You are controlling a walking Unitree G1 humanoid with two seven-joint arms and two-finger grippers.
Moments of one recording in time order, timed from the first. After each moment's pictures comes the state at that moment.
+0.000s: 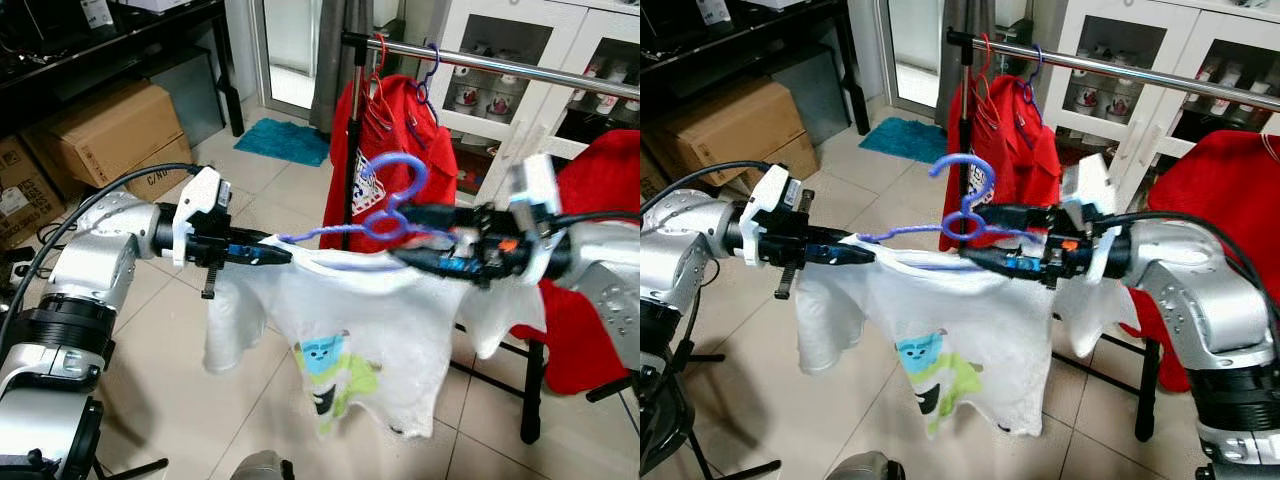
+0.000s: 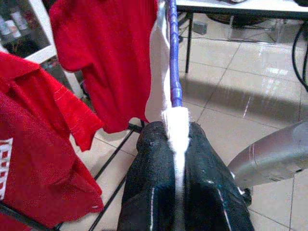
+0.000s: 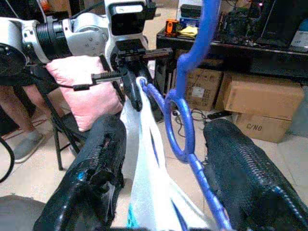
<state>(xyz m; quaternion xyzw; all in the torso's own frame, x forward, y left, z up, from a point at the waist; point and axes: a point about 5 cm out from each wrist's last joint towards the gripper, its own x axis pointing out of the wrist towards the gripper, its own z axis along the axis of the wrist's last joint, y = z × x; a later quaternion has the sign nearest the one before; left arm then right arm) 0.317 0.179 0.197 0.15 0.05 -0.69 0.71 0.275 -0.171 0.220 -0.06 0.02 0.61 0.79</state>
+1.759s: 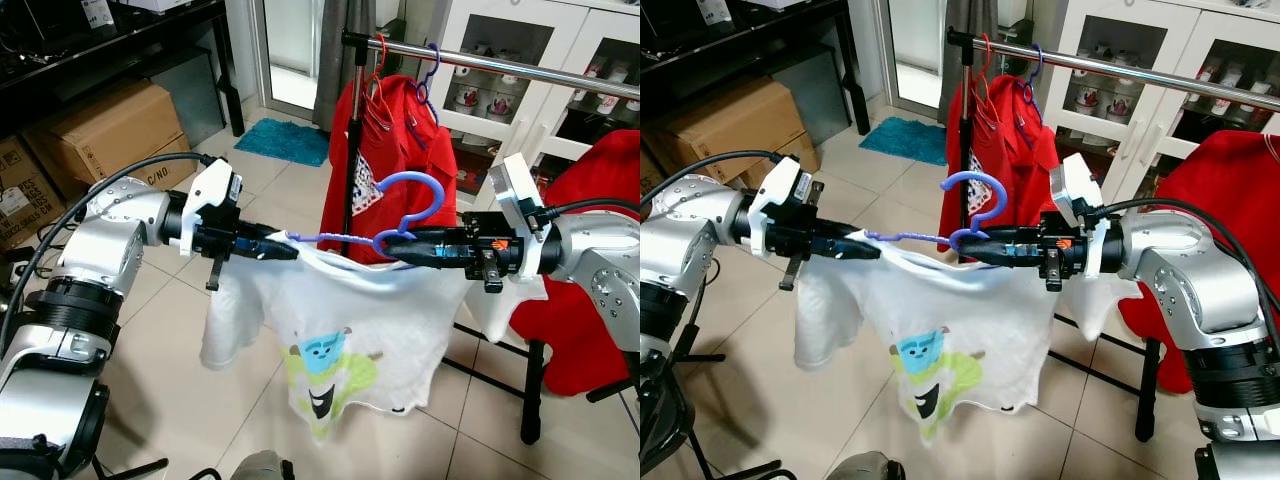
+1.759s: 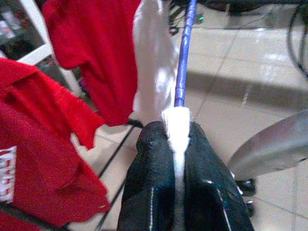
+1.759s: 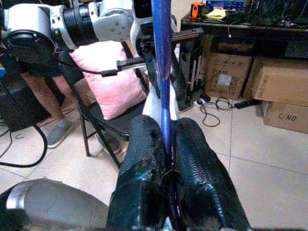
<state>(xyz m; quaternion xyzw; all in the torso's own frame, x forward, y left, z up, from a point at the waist) 0.327 0.175 0.203 0.18 0.05 -0.69 0.70 0.281 -0.169 0.219 -0.06 0.06 0.65 0.76</state>
